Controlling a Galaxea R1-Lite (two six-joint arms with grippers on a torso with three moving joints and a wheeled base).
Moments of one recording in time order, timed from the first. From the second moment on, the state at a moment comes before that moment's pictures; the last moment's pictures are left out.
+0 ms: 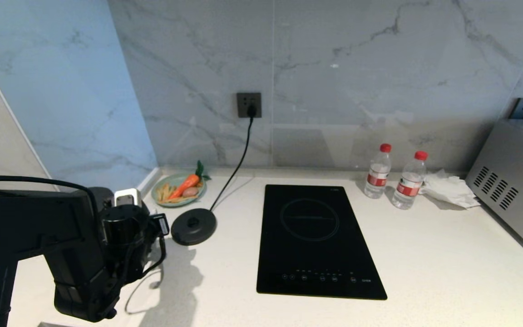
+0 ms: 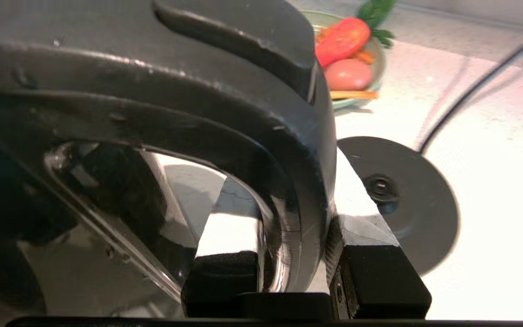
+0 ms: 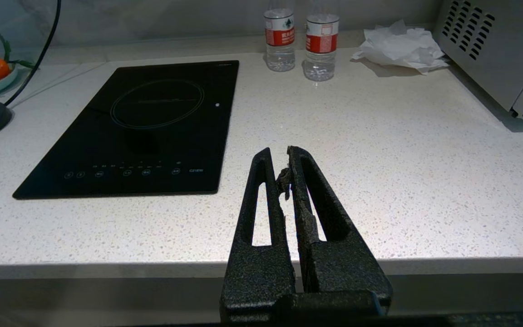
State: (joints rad) left arm -0.20 2.24 -0.54 -1.51 0.46 -0.13; right arm 0.00 0.00 0.00 0.00 -0.01 0.03
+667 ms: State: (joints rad) left arm -0.20 2.25 -0.54 -1.52 0.46 -0.14; right arm 0.00 0.00 0.00 0.00 -0.01 0.03
